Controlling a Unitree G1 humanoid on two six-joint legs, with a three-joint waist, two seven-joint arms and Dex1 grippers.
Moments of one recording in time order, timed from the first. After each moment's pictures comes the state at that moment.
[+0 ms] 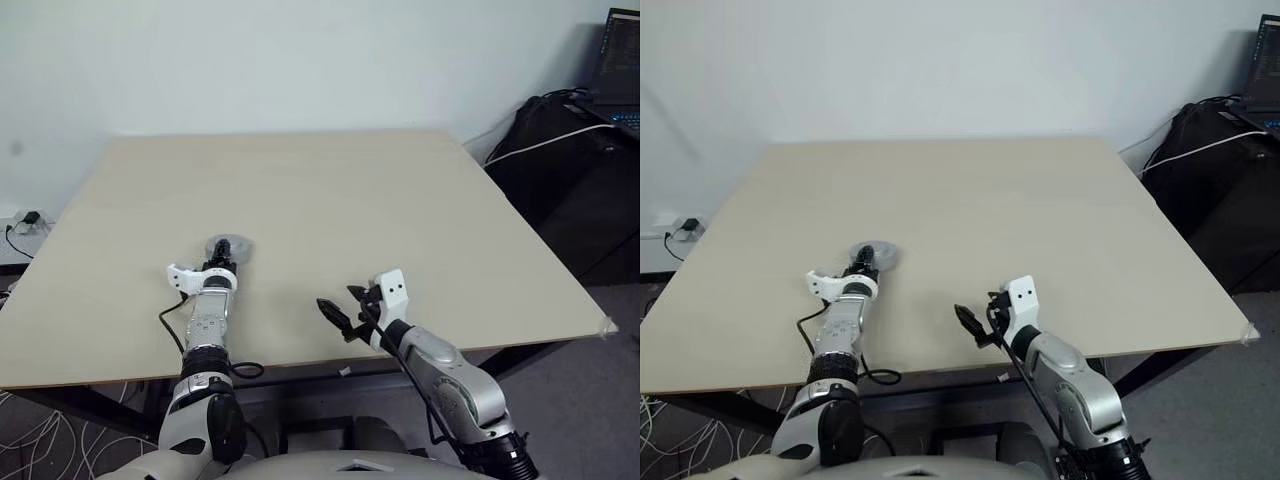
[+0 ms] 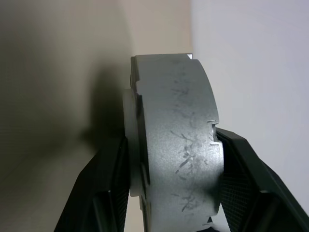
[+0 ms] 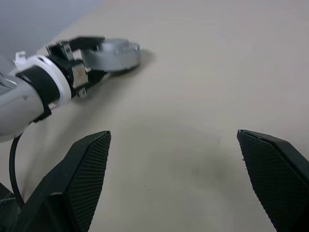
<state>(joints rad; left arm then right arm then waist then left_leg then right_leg) -0.46 -0.08 0.55 0.66 -1.06 0.12 -0.06 0.06 -0.24 0.22 -0.28 0.47 0.55 0.28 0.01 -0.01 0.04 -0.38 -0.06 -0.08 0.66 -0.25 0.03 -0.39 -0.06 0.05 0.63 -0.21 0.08</state>
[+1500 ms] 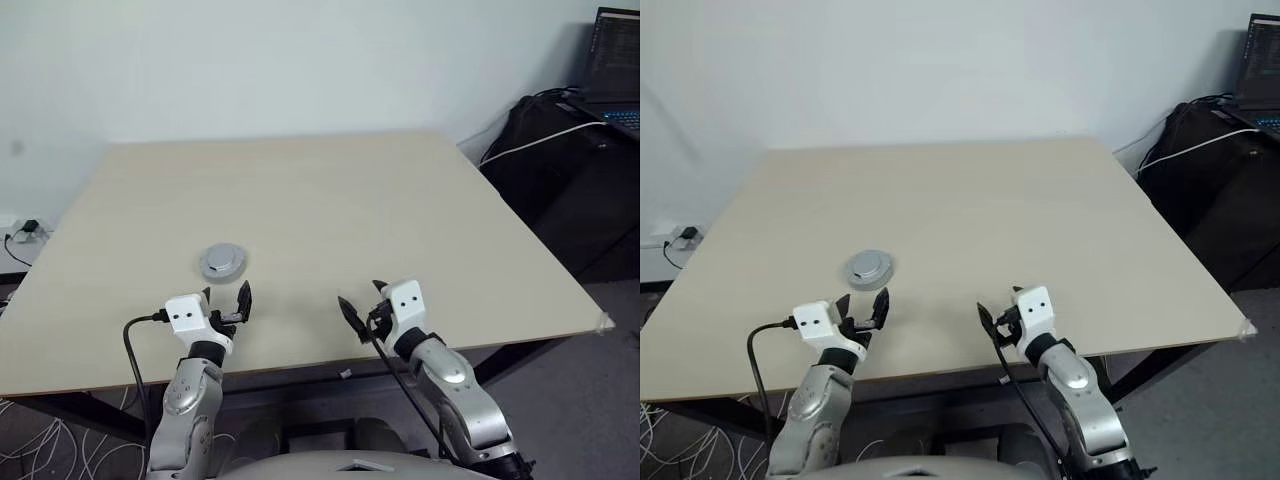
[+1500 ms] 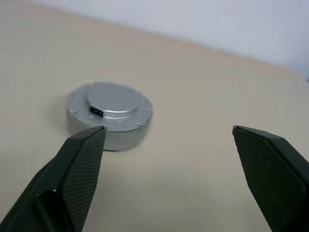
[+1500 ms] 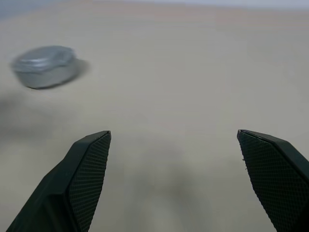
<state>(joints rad) 0.30 0.07 -0.06 -0.12 -0.22 -0.09 -0.05 0.19 -0.21 0.20 -0.20 0.13 0.17 0.25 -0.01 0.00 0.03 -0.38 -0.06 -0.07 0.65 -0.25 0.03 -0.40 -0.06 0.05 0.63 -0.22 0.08</state>
